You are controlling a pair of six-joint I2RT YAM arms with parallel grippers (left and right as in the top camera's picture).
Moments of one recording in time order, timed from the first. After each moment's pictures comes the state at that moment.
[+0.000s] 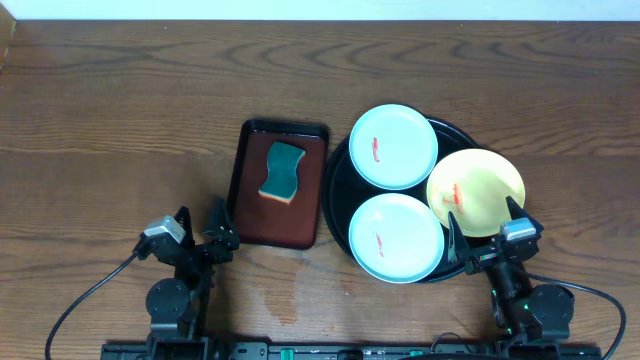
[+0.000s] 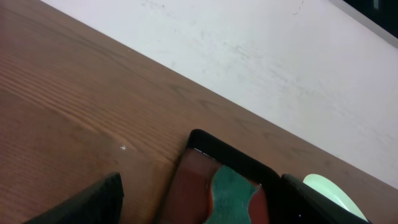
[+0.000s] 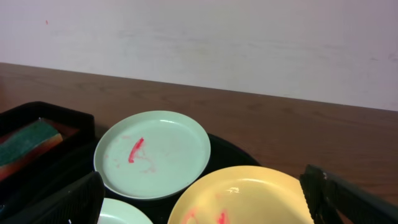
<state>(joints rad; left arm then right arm) -0.01 0.01 0.01 -0.11 -0.01 -0.51 0.02 0.01 0.01 -0.05 -0.24 -0.04</state>
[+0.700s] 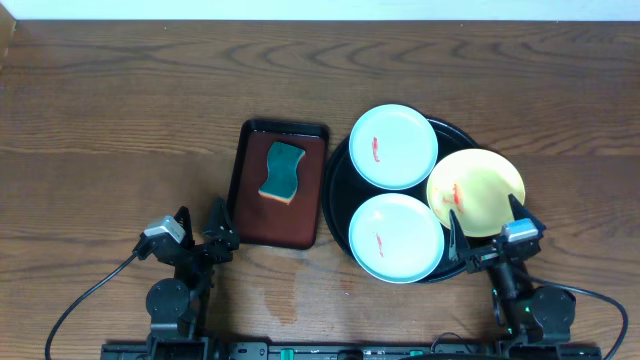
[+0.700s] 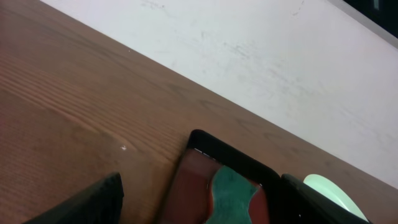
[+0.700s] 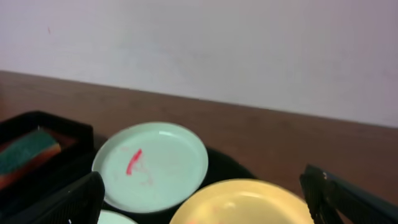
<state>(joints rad) -0.01 0.01 0.01 -0.10 -0.01 -0.50 0.02 0.01 0.01 0.00 -0.24 -0.05</state>
